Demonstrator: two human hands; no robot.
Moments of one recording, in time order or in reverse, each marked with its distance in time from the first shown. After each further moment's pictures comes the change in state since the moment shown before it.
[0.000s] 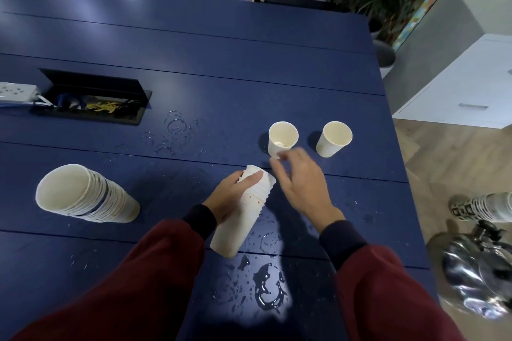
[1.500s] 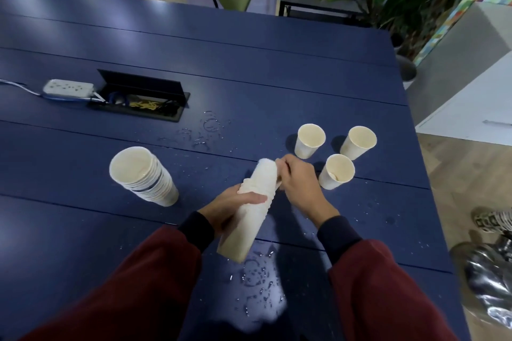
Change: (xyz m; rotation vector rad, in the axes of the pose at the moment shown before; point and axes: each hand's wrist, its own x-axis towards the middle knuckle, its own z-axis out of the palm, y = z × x) left_hand -0.079 -0.004 -0.050 -0.090 -0.119 -0.116; right_hand -0.014 -0.066 0.023 0.262 -0.154 0.136
